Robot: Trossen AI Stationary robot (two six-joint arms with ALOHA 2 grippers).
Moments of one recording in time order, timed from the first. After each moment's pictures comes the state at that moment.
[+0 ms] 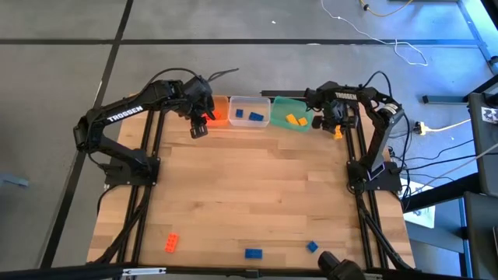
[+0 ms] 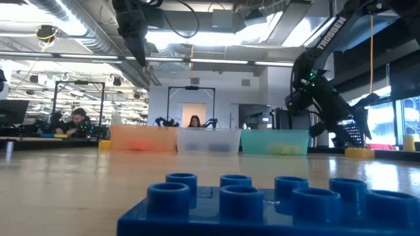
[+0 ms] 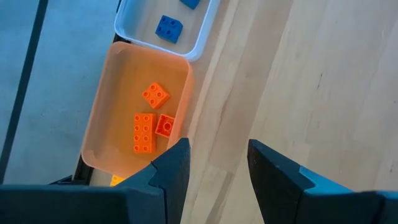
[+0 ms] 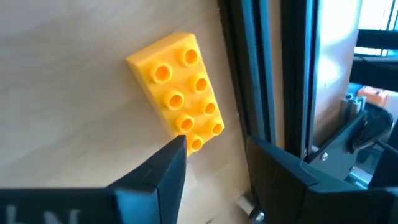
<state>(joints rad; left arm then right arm) 0.48 1.35 1.39 -1.11 -0.11 0.19 -0.92 1.87 1.11 -1.31 0.24 1.06</state>
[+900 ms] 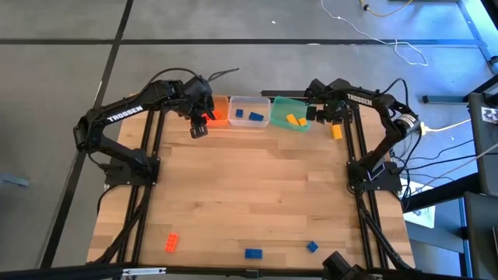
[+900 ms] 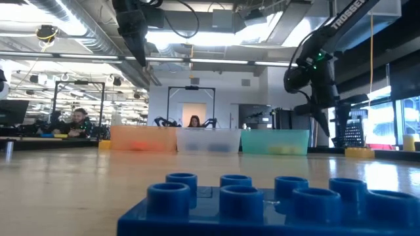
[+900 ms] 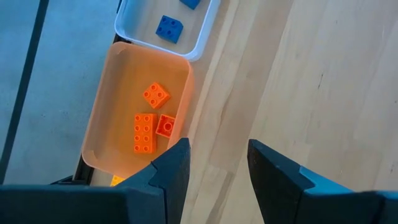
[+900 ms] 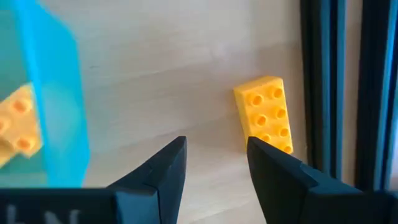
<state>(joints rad) 0.48 1.35 1.39 -1.11 -0.11 0.19 -0.91 1.67 1.09 -1.09 0.17 0.90</state>
